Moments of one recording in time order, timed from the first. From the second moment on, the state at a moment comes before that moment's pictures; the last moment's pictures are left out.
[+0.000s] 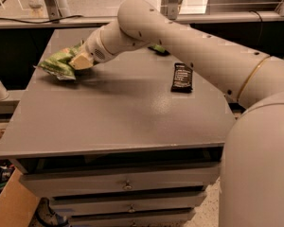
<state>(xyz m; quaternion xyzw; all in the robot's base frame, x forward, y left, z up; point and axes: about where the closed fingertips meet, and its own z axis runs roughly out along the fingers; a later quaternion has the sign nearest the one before) 0.682 0.196 0.867 -0.57 0.66 0.25 0.42</state>
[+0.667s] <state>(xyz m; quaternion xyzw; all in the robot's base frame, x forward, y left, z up) 0.686 0.173 1.006 -0.56 0.63 0.24 0.49</state>
